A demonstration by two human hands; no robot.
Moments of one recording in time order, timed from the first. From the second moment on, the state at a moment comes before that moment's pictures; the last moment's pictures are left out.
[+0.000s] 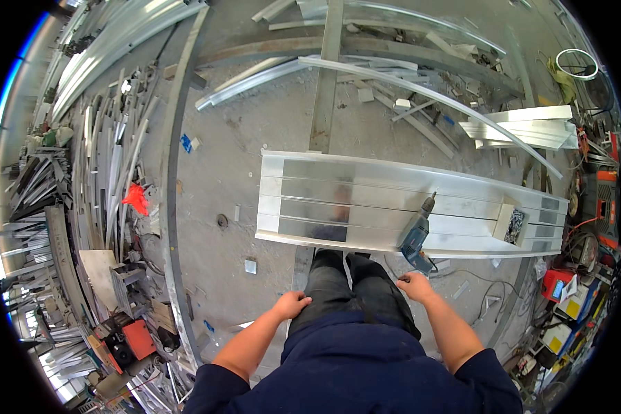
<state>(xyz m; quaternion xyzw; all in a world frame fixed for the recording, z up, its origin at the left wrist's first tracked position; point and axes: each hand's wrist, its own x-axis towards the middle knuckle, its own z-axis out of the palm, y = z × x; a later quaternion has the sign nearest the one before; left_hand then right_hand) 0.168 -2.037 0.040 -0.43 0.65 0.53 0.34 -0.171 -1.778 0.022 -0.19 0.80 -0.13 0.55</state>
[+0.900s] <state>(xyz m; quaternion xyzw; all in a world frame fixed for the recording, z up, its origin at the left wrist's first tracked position) 0.295 -2.023 0.111 -0.69 0.44 0.56 0.10 -0.245 -1.772 -0.056 -0.23 0.85 -0.05 0.47</state>
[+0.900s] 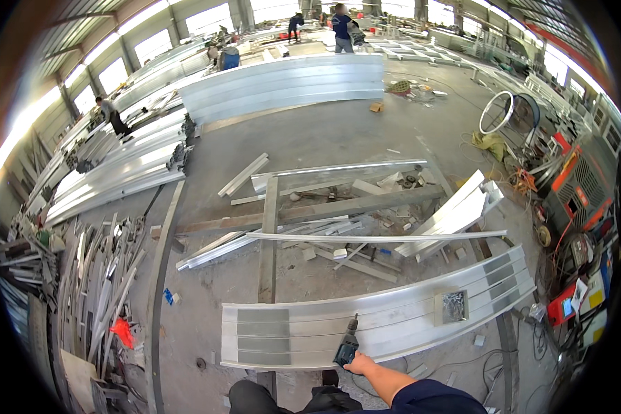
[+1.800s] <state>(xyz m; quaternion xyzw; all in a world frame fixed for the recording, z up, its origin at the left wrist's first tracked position) 0.326 -2.055 0.156 -0.73 0.50 0.47 -0.04 -0.241 -1.770 -0.043 -0.26 0.84 -0.10 0.47</state>
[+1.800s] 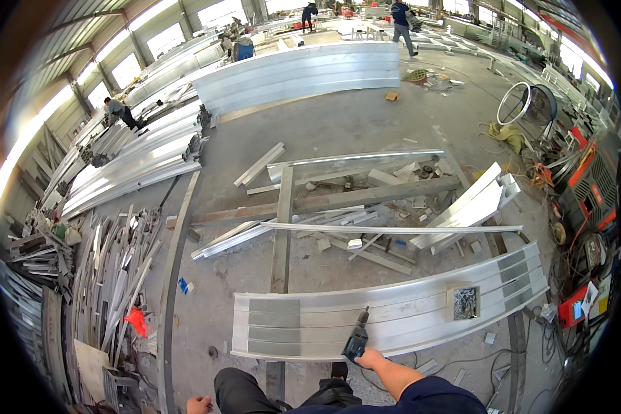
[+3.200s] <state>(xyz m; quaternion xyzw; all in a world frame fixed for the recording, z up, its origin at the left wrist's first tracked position) 0.325 -2.020 0.179 -0.78 0.48 0.41 -0.01 -0.232 -1.754 -0.062 -0.29 0.84 0.01 0.46</state>
